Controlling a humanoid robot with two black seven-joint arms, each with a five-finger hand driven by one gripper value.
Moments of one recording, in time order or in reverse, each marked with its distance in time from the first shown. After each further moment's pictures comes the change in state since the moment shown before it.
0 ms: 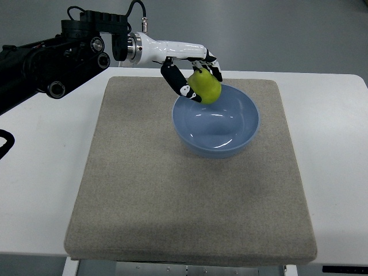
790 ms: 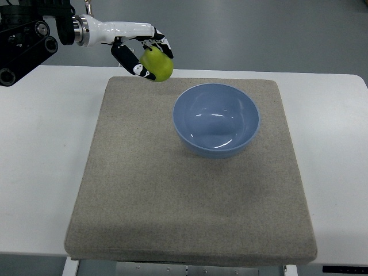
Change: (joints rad) left arm -0.003 0.194 -0.012 0.008 -0.002 -0.001 -0.003; right arm 0.000 0.000 0.000 0.000 0.000 0.000 0.000
